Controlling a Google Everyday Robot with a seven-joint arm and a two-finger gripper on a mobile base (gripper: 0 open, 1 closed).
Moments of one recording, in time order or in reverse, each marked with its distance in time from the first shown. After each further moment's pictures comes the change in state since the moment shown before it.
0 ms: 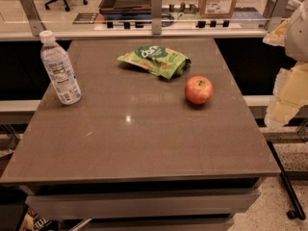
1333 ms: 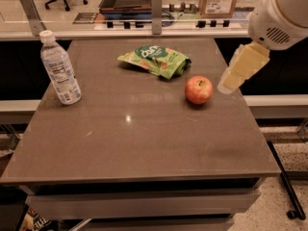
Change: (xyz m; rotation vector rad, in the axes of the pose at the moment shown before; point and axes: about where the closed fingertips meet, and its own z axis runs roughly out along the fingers) arm -0.047 -0.067 0.026 0.192 -0.119 0.175
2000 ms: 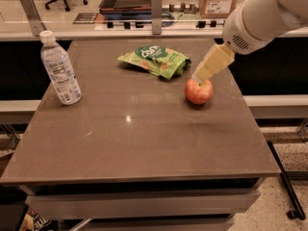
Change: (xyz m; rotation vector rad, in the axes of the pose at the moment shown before) arm -0.035 -0.030 0.061 0.096 -0.124 0.117
